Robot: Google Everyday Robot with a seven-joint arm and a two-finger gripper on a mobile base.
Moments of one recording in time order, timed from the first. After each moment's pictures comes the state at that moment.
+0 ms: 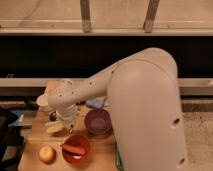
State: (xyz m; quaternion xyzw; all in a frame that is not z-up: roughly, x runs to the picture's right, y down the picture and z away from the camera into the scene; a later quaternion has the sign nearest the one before) arm -0.166 0.173 0.754 -0.34 0.05 0.28 0.90
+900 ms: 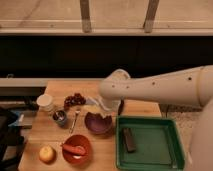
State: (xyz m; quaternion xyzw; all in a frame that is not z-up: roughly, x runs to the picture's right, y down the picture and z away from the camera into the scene) arm 0.026 0.129 0.726 -0.28 0.08 0.50 0.82
